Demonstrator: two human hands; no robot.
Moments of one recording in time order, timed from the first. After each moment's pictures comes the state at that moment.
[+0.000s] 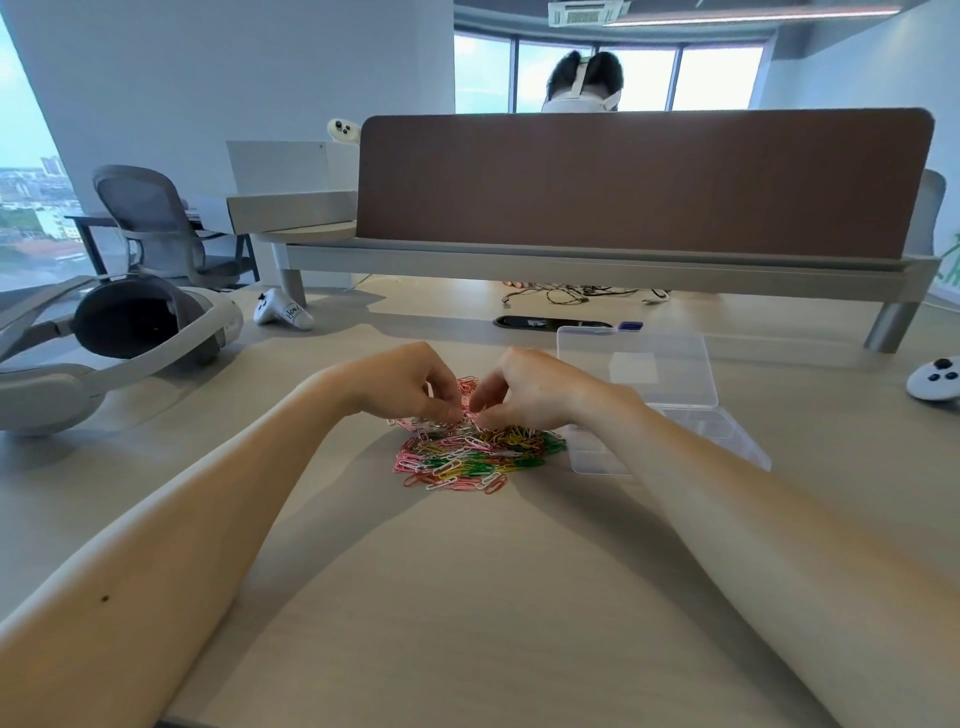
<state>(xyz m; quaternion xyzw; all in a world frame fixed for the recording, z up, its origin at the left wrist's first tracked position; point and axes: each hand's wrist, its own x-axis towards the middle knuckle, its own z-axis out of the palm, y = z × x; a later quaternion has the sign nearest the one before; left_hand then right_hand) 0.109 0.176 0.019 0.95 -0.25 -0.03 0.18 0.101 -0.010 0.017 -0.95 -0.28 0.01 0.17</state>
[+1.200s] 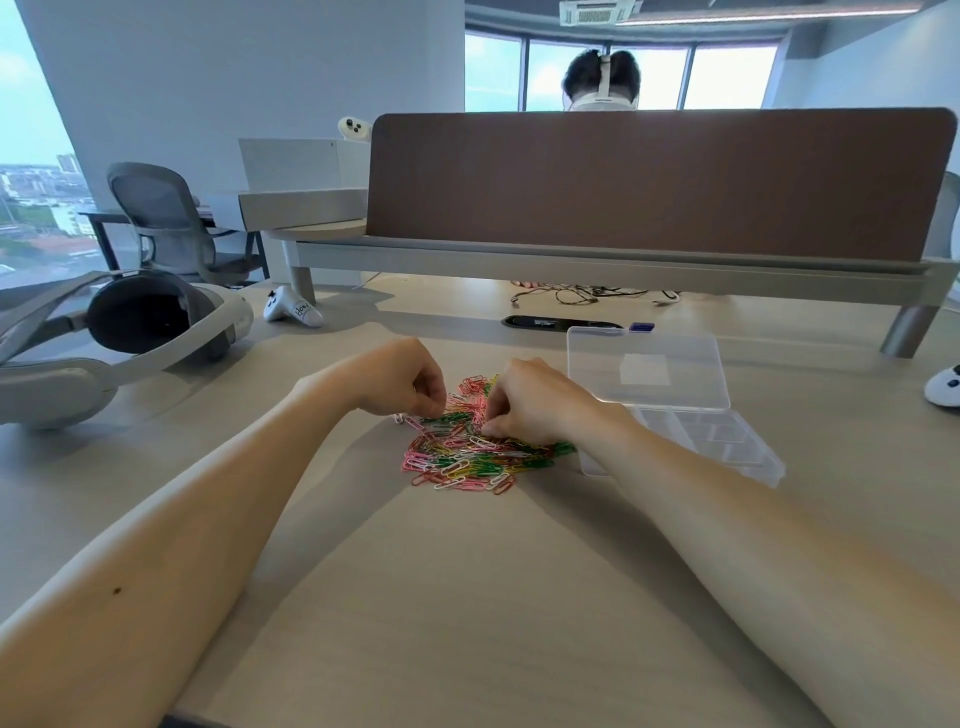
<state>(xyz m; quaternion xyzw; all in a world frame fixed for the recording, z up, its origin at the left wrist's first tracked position) 0.121 0.192 0.014 0.97 -0.20 -0.01 0.14 0.101 0.002 0.000 -0.96 -0.24 -0.04 0.14</state>
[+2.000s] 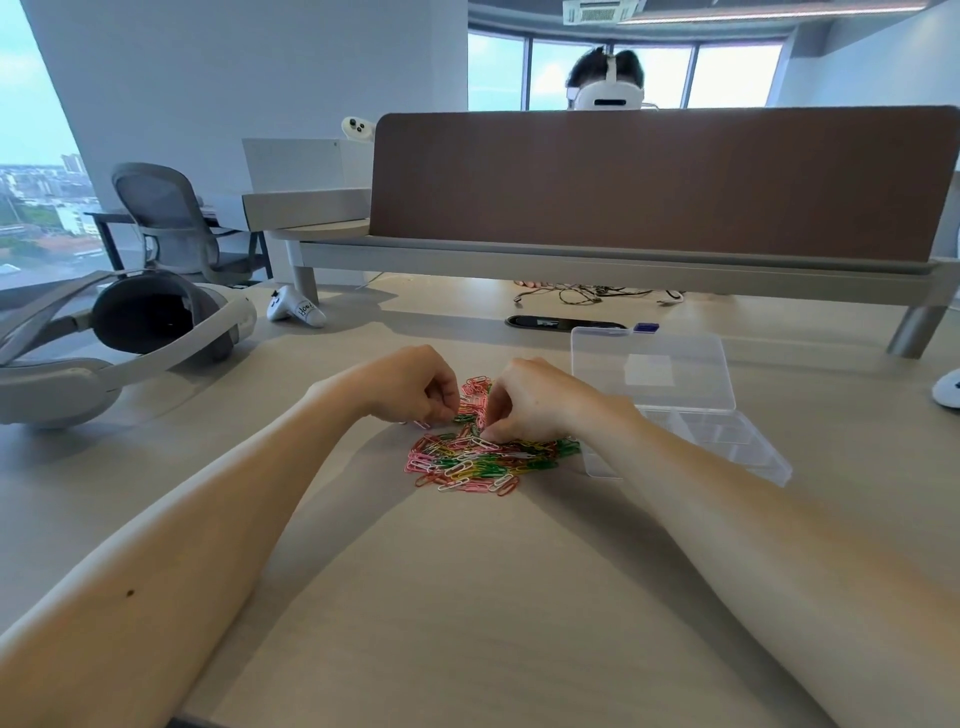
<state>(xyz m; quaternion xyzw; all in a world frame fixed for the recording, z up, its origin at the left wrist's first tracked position) 0.120 0.185 0.010 0.97 -0.21 -0.02 0.15 0.102 0.004 0.007 -0.96 -0.25 0.00 0.14</state>
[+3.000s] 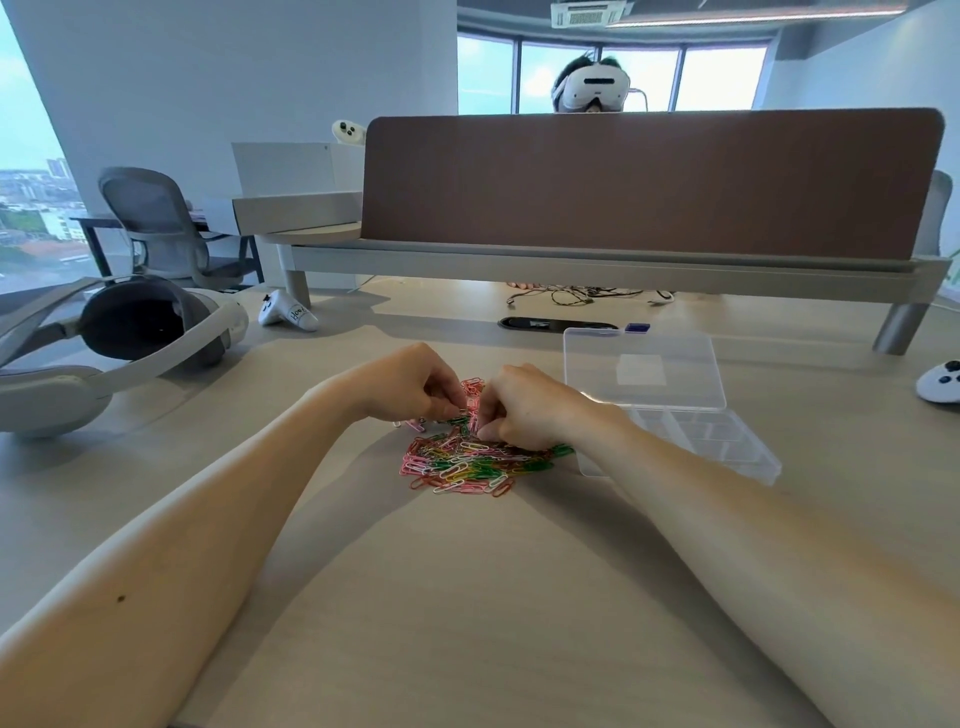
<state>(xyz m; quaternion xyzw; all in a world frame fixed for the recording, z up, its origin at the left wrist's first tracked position) 0.113 0.180 0.013 0.95 -0.23 0.00 0.21 0.097 0.005 0.003 -0.95 -0.26 -0.01 0.15</state>
